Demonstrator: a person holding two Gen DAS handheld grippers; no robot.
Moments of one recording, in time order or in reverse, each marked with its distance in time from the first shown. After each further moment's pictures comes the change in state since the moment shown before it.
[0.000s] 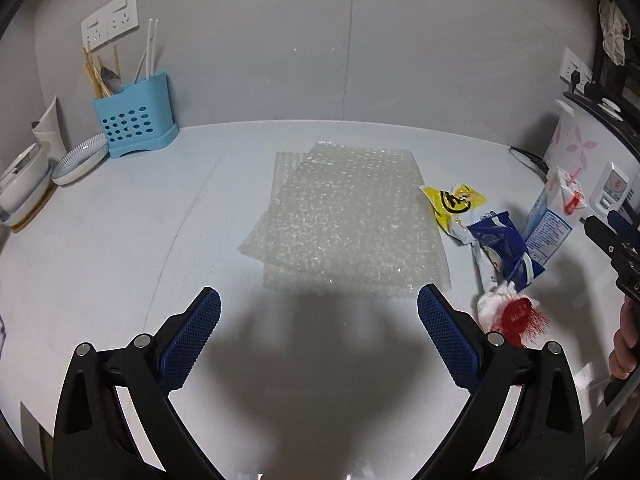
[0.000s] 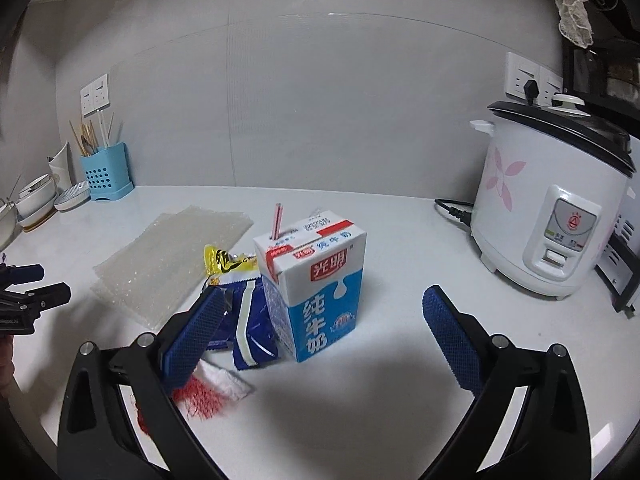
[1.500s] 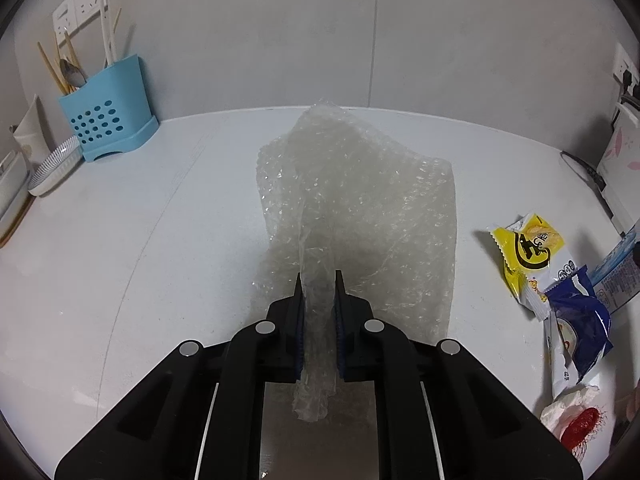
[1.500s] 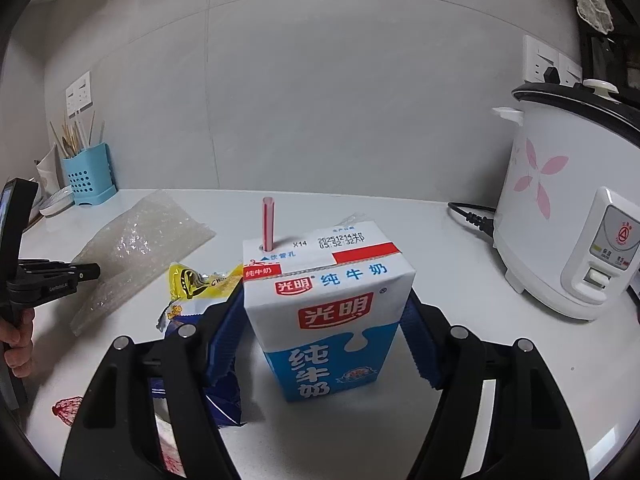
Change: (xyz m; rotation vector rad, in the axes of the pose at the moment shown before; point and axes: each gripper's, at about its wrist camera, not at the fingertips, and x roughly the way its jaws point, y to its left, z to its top) left arm 0.096 -0.007 0.048 0.000 0.042 0.063; right arm 0.053 -0.006 0.003 0.018 -0.010 0.016
